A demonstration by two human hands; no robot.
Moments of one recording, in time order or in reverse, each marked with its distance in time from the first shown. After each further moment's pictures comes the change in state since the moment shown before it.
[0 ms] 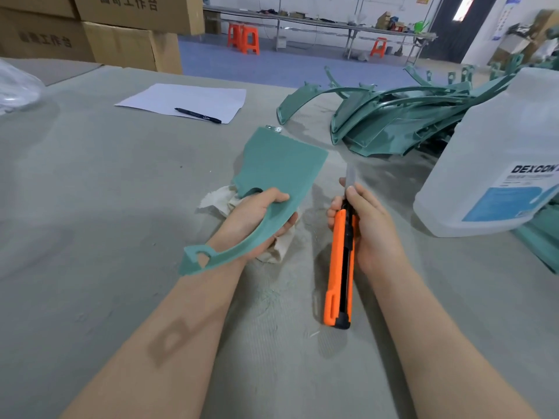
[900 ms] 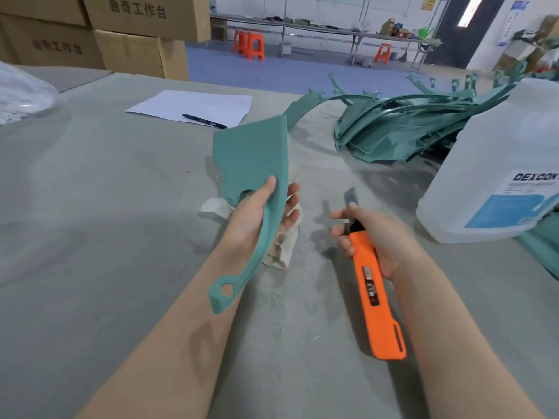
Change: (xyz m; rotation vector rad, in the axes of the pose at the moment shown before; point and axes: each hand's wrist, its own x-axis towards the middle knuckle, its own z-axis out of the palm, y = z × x) left_hand -0.004 0.003 0.000 -0.089 0.021 0.061; right_hand -0.003 -0.019 -0.006 -0.334 -0.018 0.335
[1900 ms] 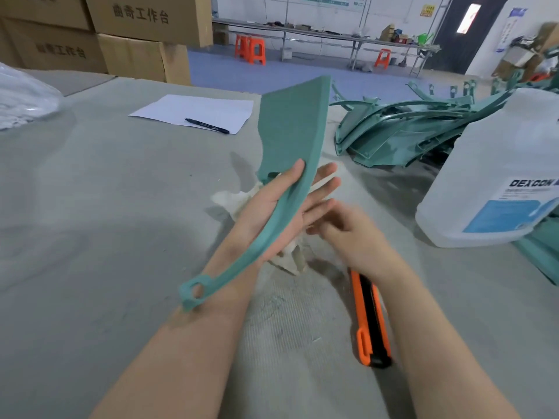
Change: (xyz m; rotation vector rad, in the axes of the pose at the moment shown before) left_hand -0.012 0.010 0.023 -0.058 -0.384 -0.037; right_hand -0.013 0.003 0.024 -0.830 -0.055 -0.564
